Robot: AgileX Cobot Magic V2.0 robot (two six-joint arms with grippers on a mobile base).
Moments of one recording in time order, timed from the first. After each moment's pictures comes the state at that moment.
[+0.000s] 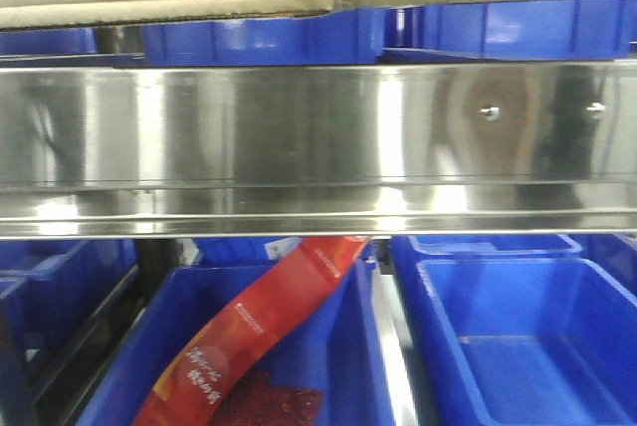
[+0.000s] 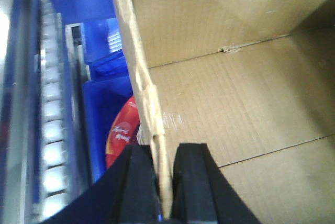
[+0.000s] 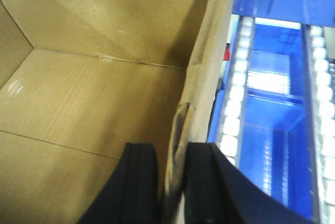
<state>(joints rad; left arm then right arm) -0.48 1.41 -1.83 0.21 1.23 -0.28 0.42 1.20 -1.64 0.02 1.14 0.10</state>
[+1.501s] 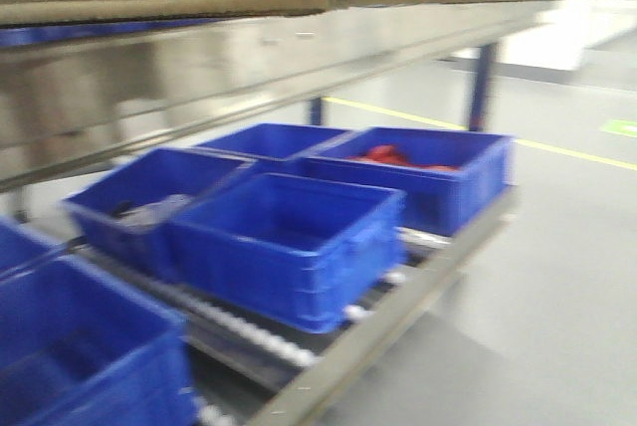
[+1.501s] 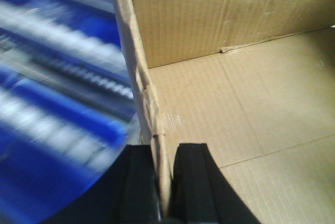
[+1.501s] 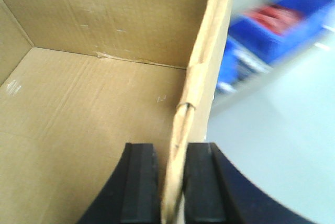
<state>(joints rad) -0.48 1.40 -1.83 0.21 1.23 -0.28 0.42 1.20 -1.64 0.02 1.13 0.10</state>
